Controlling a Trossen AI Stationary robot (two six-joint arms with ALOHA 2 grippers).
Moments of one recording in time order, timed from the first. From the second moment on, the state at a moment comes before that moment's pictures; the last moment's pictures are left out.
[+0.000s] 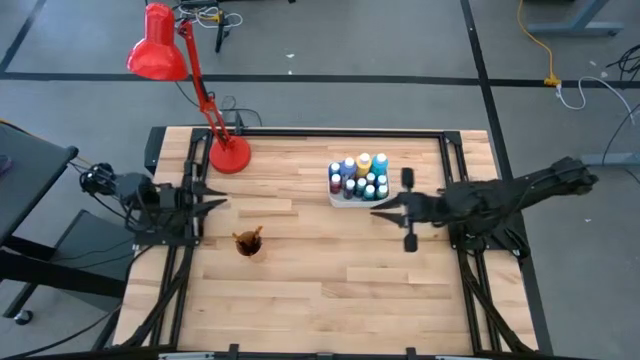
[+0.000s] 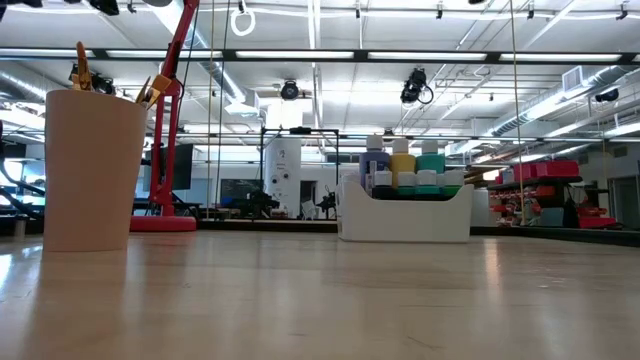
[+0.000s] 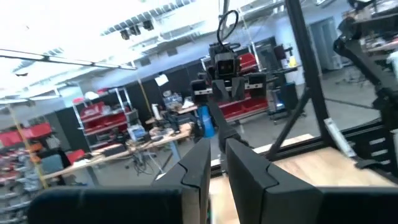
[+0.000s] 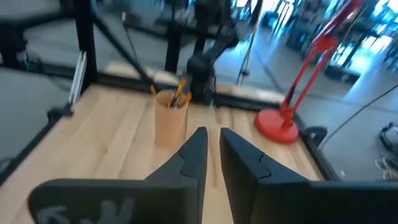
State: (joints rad) left arm -0.44 0.14 0.39 0.02 -0.47 0.41; right arm 0.29 0.97 0.87 -0.10 0.32 -0.14
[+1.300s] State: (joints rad) left arm 0.08 0.09 0.01 0.25 -0.11 0.14; right arm 0.24 0.23 0.12 0.26 0.19 -0.15
